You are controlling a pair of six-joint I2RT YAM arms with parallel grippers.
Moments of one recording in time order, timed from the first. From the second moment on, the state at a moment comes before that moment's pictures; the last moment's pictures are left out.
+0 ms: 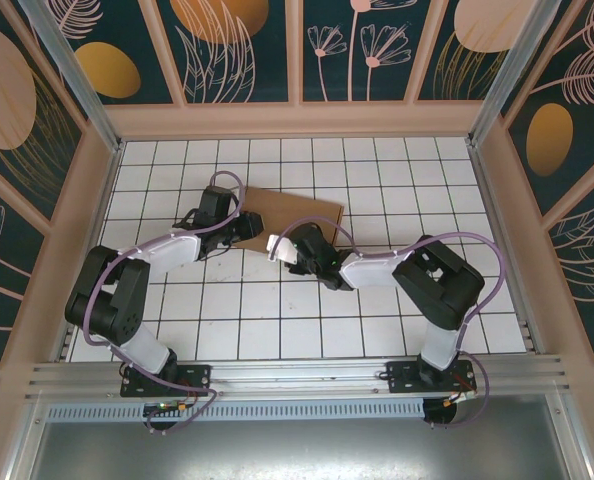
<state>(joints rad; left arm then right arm) -0.39 1.62 0.87 -0.01 0.27 -0.59 0.89 1.80 0.87 0.23 0.22 -0.69</state>
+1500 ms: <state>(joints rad) -0.36 1.22 0.52 0.23 0.31 -1.13 0.55 1.90 1.44 -0.04 0.05 0.03</state>
